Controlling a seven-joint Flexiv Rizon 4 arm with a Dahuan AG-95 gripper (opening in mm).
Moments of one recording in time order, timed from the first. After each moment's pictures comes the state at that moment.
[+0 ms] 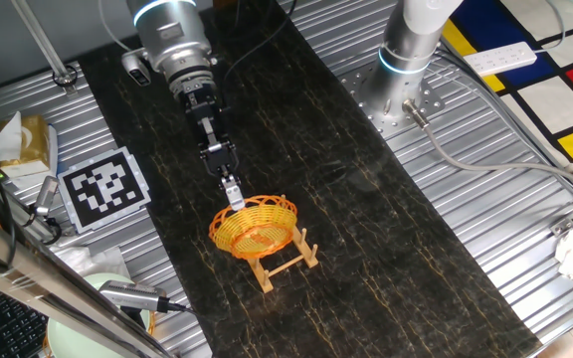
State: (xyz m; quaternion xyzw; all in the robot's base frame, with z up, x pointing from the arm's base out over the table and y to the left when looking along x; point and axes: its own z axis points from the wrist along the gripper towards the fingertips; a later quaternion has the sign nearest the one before) arm 0.549 0.252 0.342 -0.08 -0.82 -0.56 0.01
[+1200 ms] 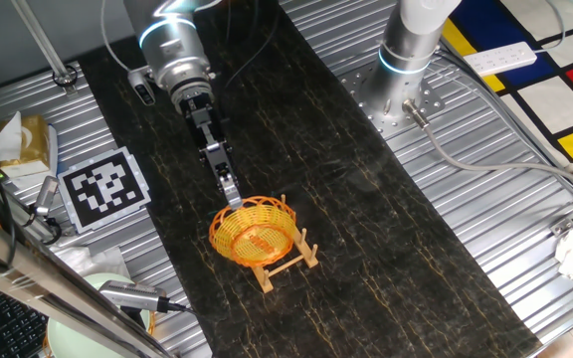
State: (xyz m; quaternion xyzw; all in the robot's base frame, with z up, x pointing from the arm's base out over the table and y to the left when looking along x) arm 0.550 0.241 0.319 -0.06 -0.77 -0.63 0.00
